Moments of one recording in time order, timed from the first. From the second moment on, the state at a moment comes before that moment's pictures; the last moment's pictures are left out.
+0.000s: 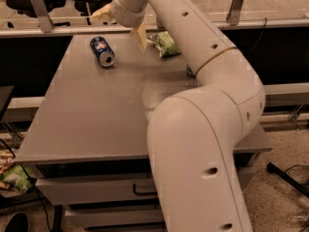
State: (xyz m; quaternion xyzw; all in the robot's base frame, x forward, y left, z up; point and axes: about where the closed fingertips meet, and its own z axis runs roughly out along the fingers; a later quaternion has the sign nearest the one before) arm 0.791 0.097 0.923 -0.95 0.13 -0.18 0.24
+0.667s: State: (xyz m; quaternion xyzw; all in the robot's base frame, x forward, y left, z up) arm 0.790 0.128 0.898 -0.97 0.06 -0.15 0.20
